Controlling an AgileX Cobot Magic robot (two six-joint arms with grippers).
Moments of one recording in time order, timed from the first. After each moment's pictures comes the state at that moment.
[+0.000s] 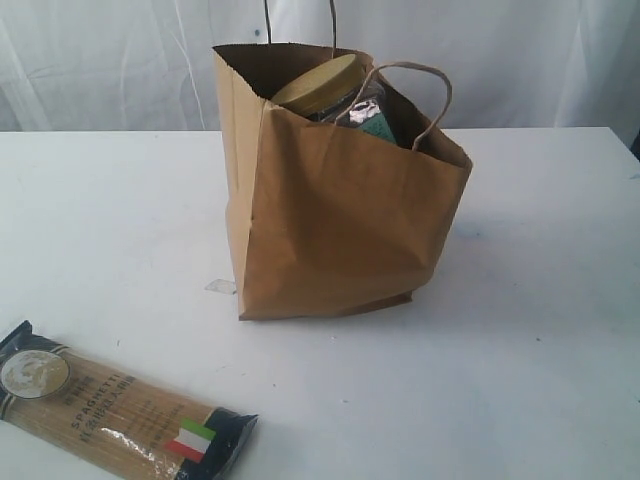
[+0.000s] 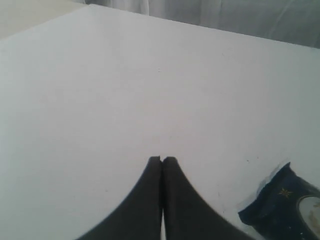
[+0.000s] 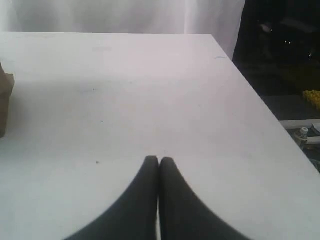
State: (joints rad) left arm 0.06 0.03 0.02 0.81 0.44 -0.90; right arm -0.04 0.08 0.00 -0.17 0.28 0.17
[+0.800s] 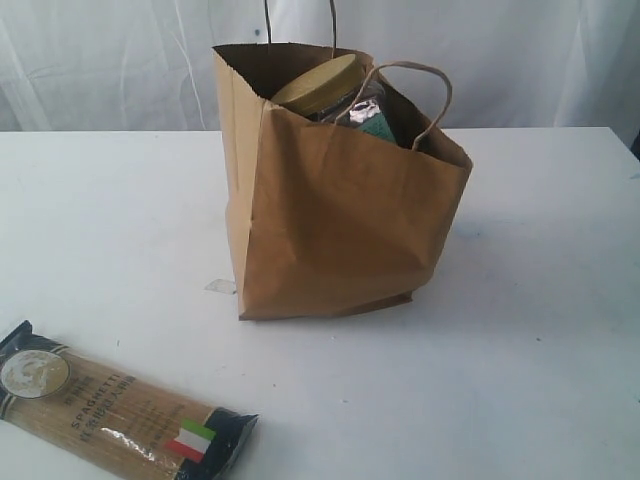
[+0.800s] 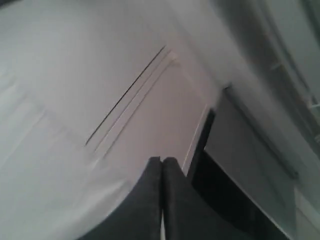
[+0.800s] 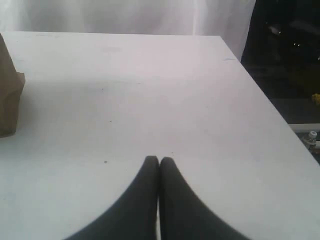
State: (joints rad) left arm 0.07 0.03 -0.26 0.09 -0.83 -1.02; right arm -0.01 0.08 0.00 -0.17 0.29 0.17
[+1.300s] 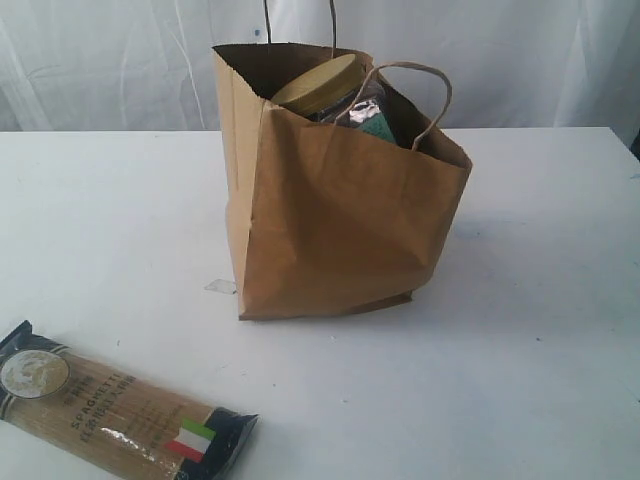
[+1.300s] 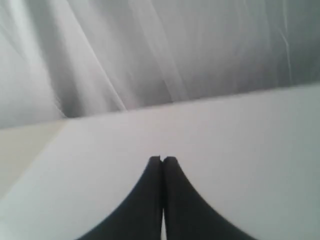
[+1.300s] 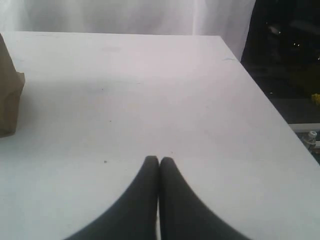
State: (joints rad) left arm 0.07 0.63 -0.50 0.77 0.21 -0.49; right arm -0.01 0.08 0.00 -0.17 0.29 0.17
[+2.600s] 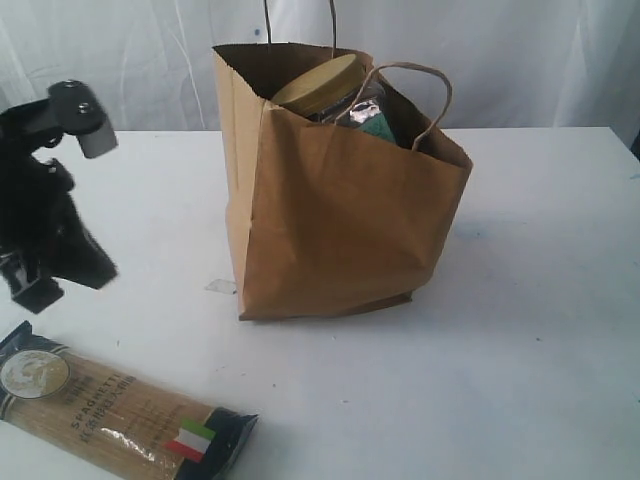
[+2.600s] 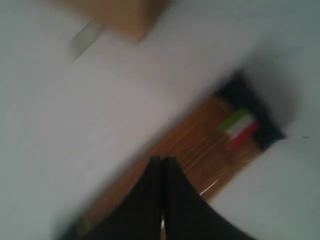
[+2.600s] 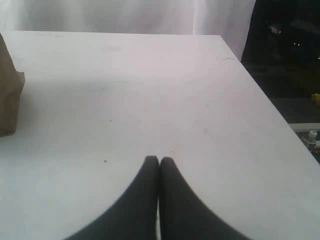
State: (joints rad) left arm -0.30 1.35 -1.06 -0.43 1.08 1.06; right arm -0.01 0.08 0.00 -0.17 0.29 0.17
